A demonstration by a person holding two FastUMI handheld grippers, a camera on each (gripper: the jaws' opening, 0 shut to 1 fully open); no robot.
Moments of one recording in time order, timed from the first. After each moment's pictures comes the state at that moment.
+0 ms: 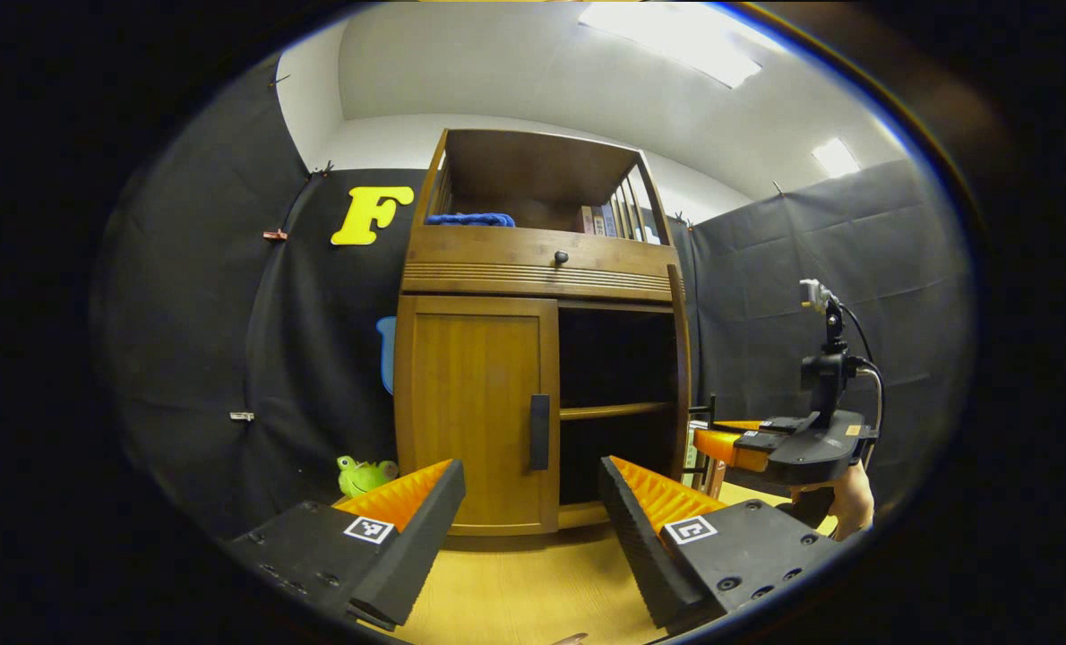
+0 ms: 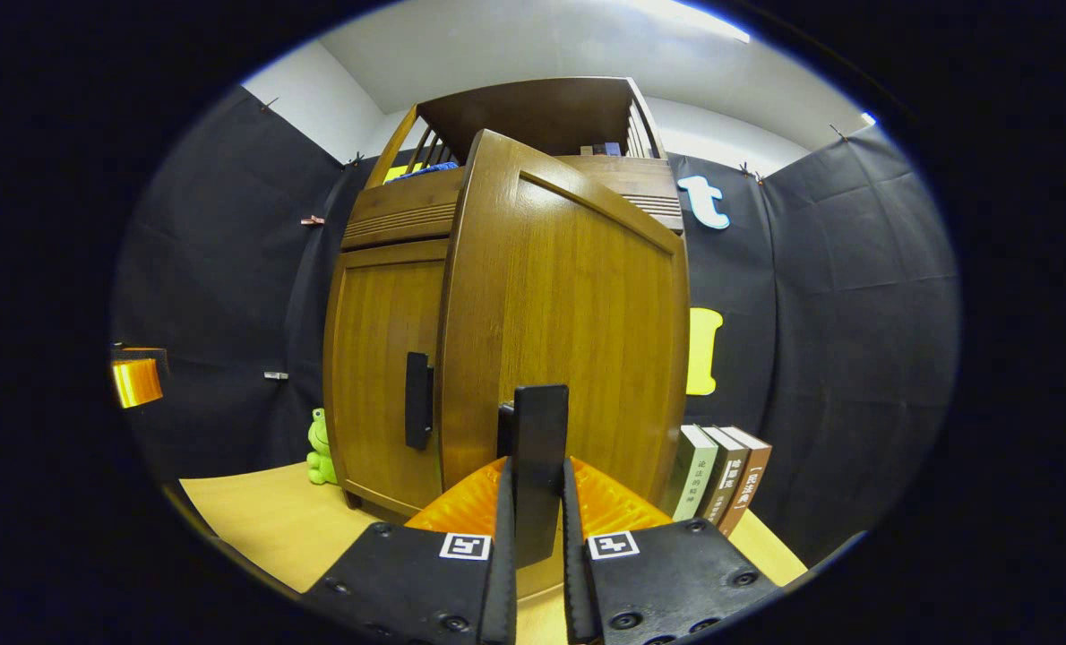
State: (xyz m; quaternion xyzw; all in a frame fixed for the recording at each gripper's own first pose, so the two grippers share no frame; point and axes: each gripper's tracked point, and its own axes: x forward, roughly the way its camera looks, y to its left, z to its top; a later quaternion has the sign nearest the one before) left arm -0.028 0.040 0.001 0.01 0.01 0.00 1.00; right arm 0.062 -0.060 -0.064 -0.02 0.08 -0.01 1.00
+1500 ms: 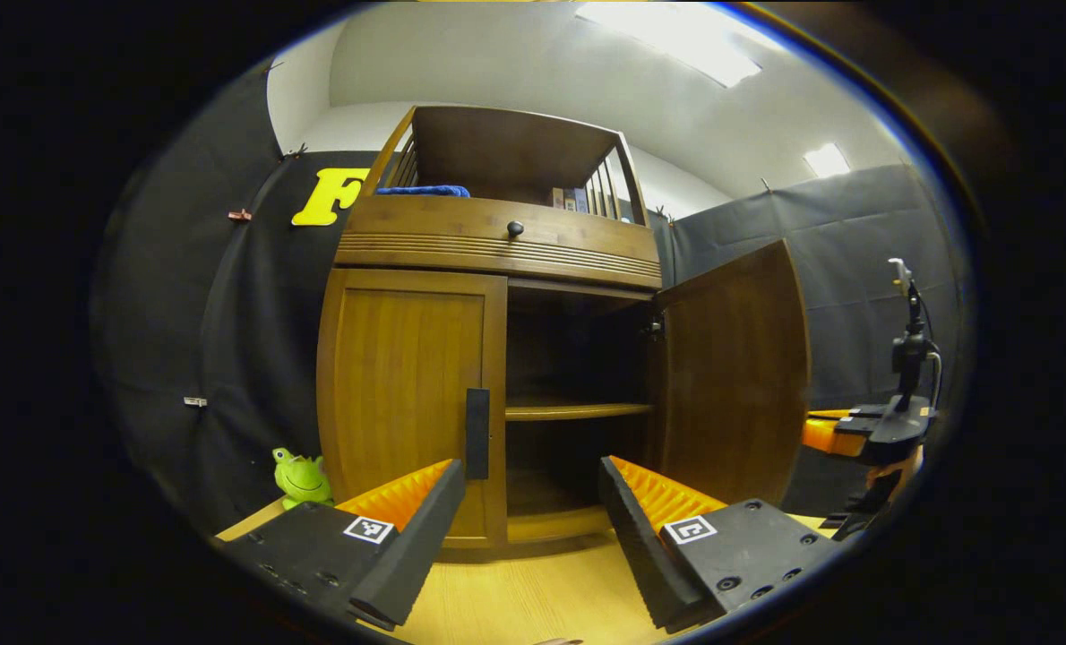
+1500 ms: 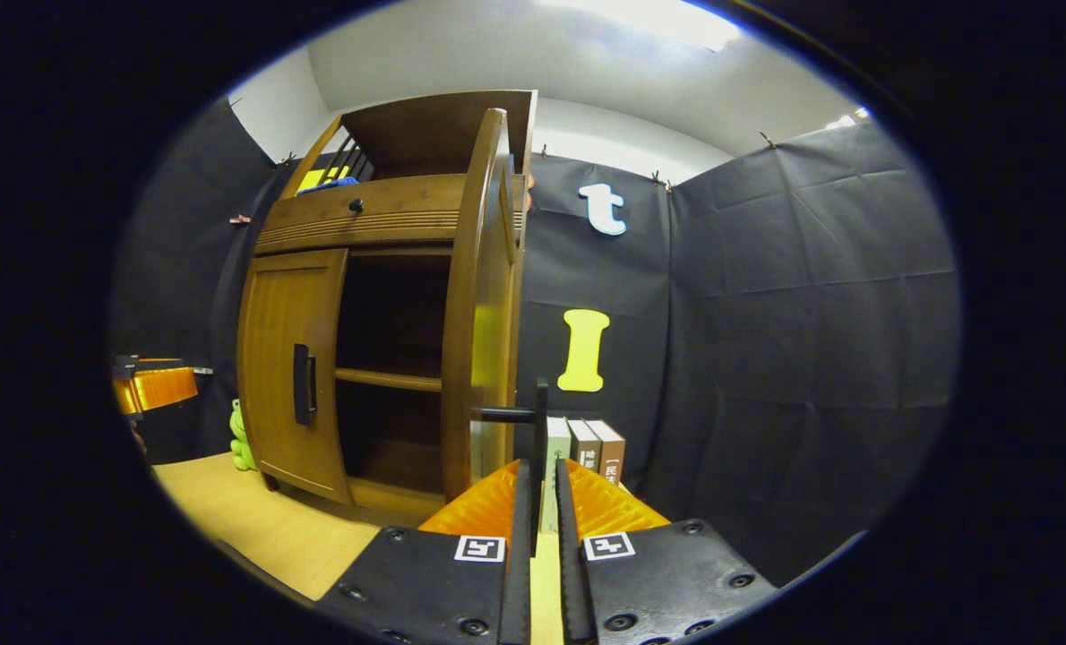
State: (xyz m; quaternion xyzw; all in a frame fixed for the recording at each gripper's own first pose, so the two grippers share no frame) left arm 0.064 -0.011 -0.028 -0.01 0.02 -0.02 1.00; right arm -0.013 -0.213 -0.040 -0.04 0.06 -0.14 0.99
